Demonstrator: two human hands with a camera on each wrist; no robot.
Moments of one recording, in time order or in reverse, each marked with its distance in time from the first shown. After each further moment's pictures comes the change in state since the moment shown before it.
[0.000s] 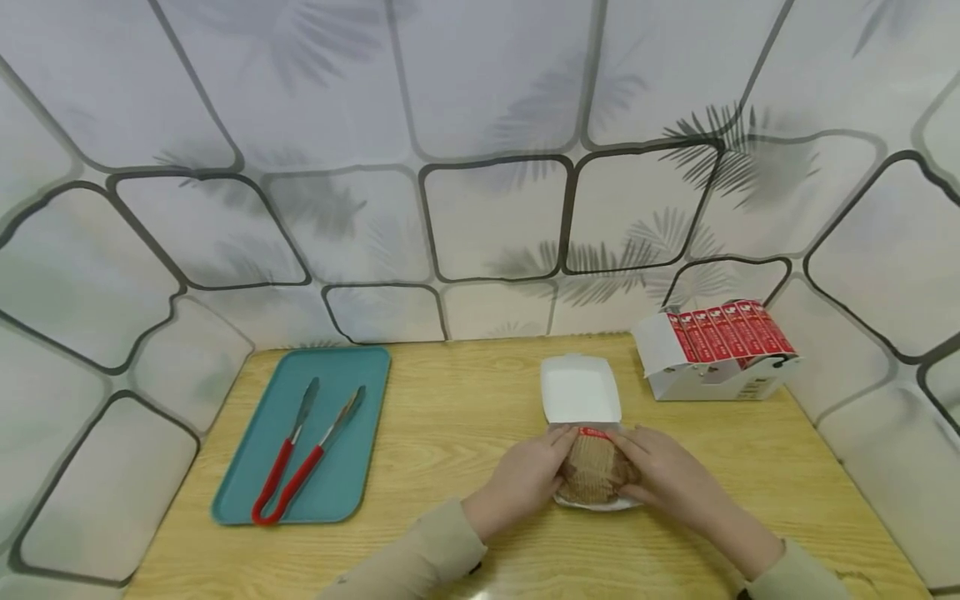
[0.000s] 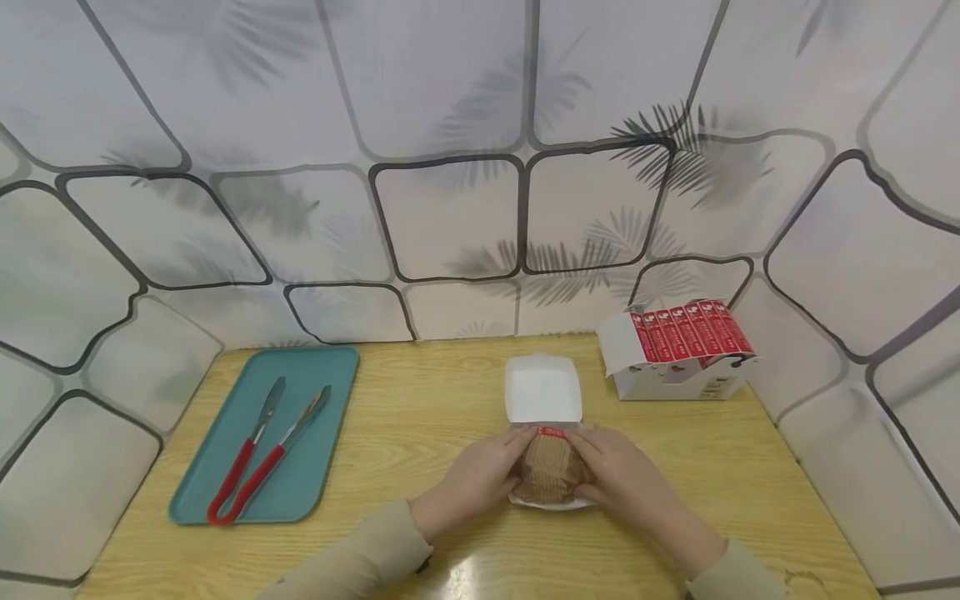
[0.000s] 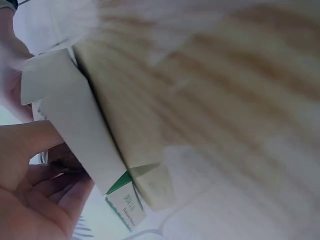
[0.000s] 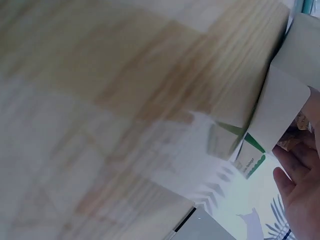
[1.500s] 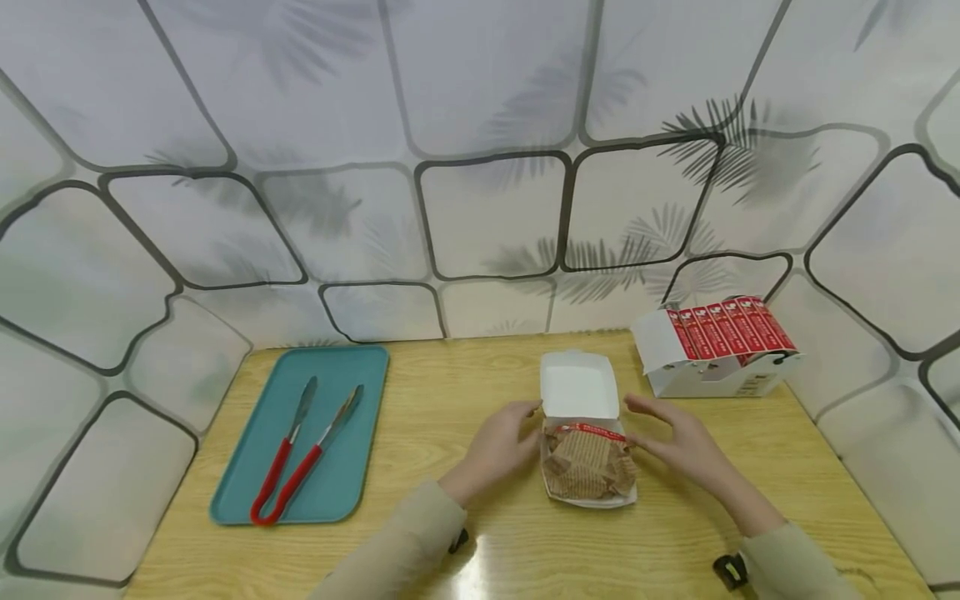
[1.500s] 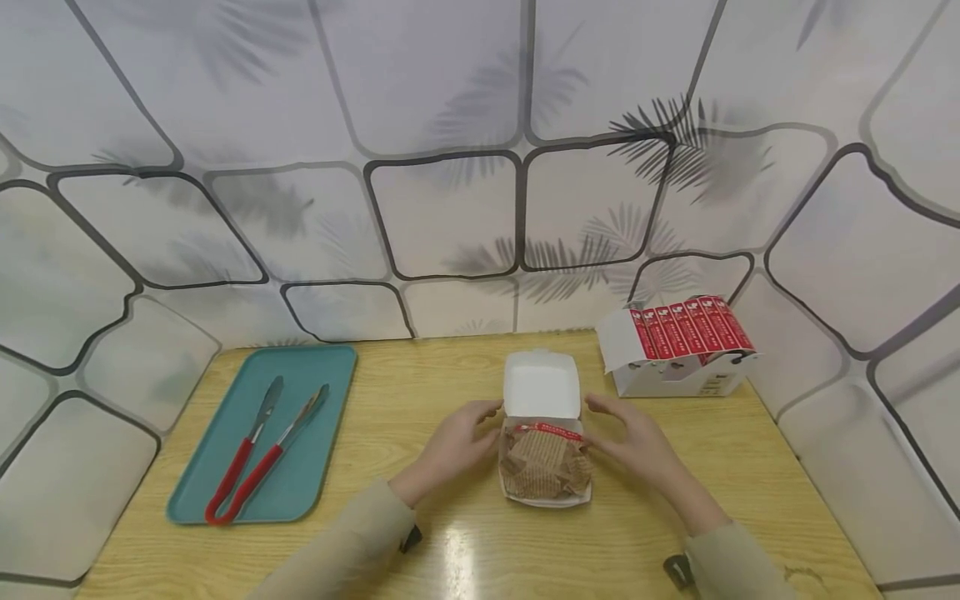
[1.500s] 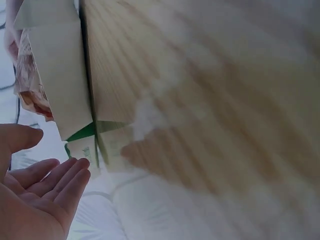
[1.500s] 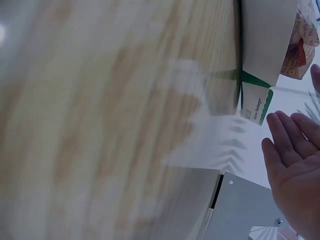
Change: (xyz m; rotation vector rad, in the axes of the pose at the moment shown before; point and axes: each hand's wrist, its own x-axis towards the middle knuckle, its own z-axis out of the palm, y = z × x) left_hand 0.005 -0.045 -0.005 -0.521 0.034 -0.335; right_hand 0.008 0.036 -0.004 0.476 0.016 0.454
